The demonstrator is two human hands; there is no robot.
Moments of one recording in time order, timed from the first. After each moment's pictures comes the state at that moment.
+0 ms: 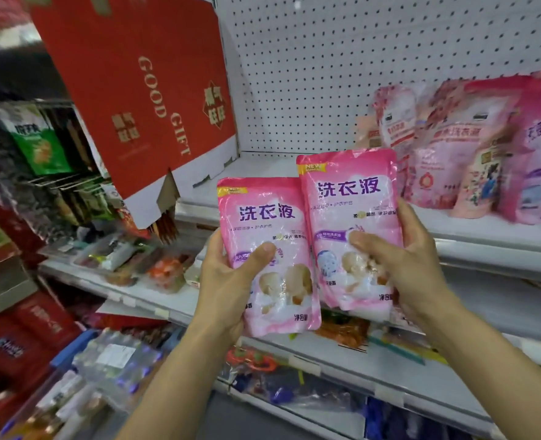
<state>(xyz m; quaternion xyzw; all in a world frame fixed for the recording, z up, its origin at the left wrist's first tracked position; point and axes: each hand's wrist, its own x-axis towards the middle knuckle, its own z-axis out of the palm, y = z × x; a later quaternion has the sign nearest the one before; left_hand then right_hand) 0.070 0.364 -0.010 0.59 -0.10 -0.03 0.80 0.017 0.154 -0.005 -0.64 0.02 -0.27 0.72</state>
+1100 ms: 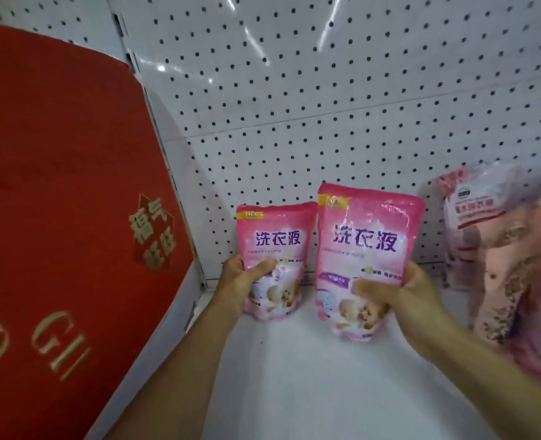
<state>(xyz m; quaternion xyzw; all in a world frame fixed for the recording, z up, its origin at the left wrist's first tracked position) 0.612 0.224 0.009 0.63 -0.26 -0.17 0.71 0.391 0.078 0.023 -0.60 0.13 -0.33 0.72</state>
